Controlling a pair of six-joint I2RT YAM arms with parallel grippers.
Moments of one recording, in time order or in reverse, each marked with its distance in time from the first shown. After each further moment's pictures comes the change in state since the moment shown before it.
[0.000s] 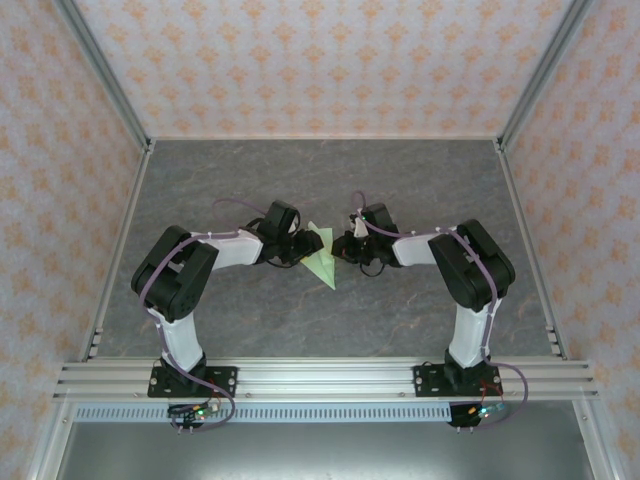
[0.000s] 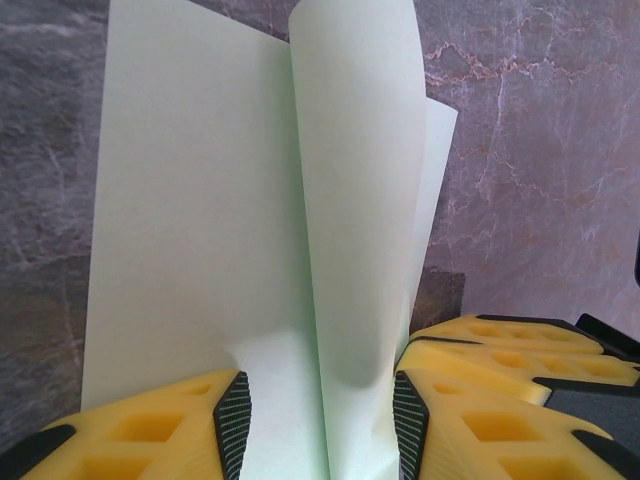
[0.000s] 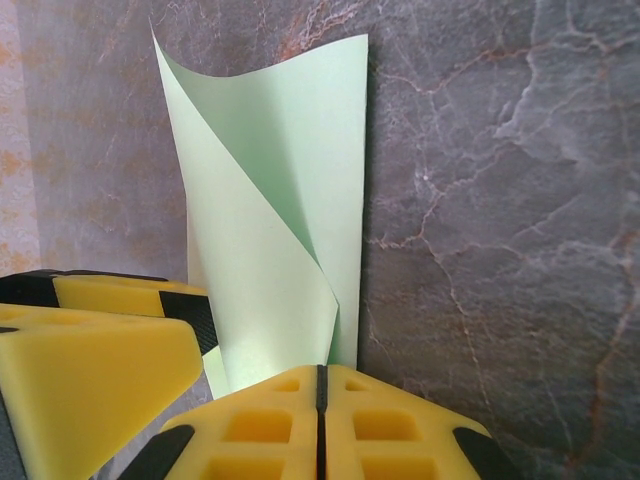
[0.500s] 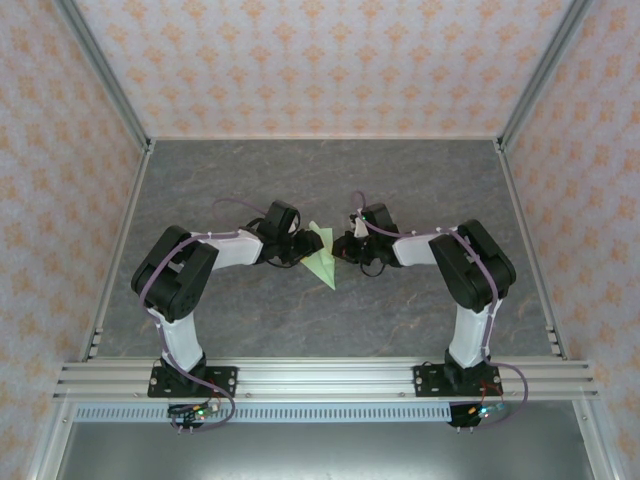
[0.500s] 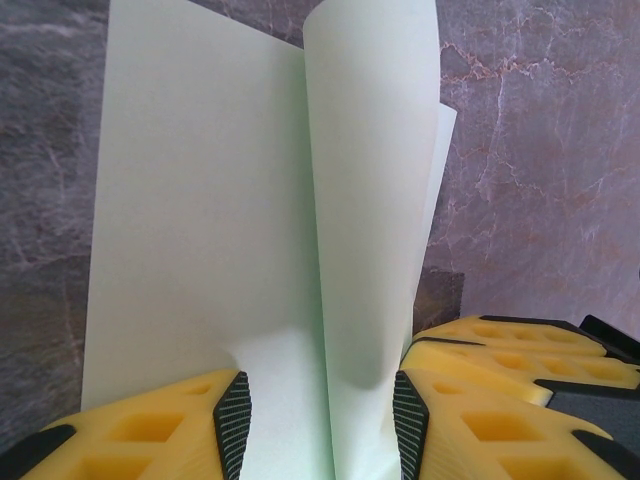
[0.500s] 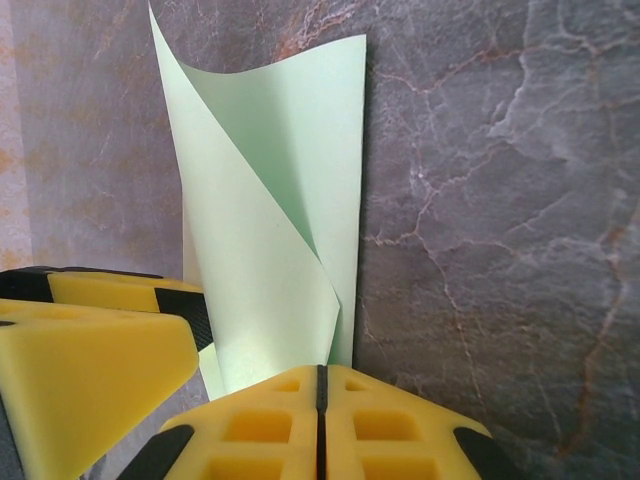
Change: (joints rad) left arm 0.000 0.000 0.000 0.000 0.000 0.000; right arm 0.000 -0.007 0.000 -0.013 0.009 -0.016
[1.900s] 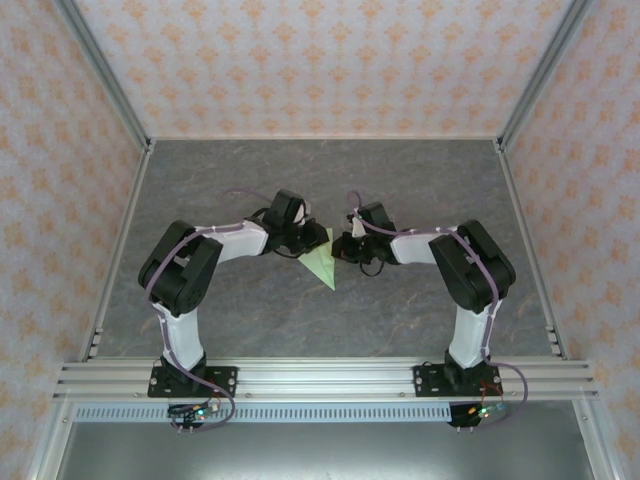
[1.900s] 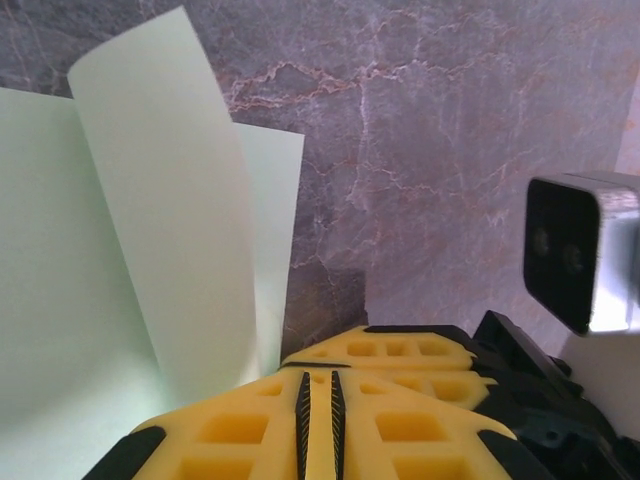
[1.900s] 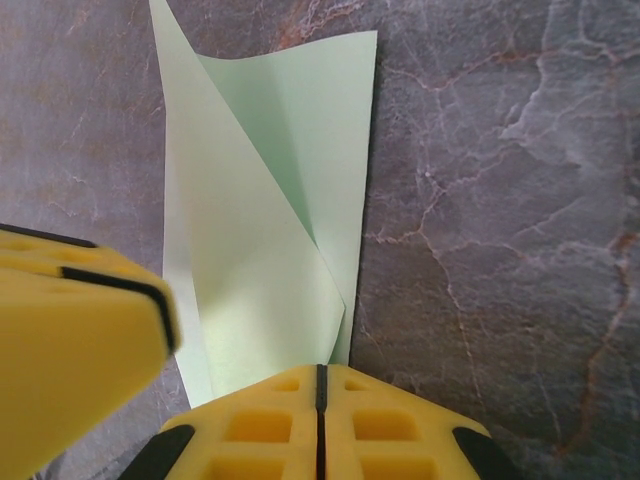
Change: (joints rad) left arm 0.000 0.058 0.118 -0.007 0.107 0.022; right arm 0.018 -0.002 0.036 -0.089 0.047 -0.077
